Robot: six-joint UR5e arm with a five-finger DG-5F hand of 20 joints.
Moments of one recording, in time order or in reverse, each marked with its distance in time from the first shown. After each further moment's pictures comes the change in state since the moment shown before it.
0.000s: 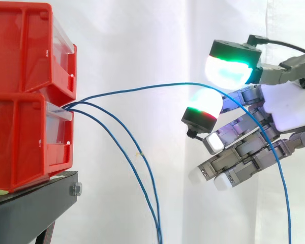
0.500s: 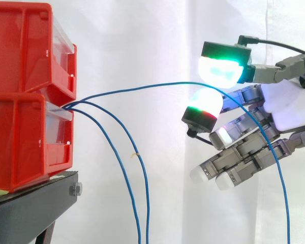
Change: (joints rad) arm 0.000 0.000 0.000 0.000 0.000 0.000
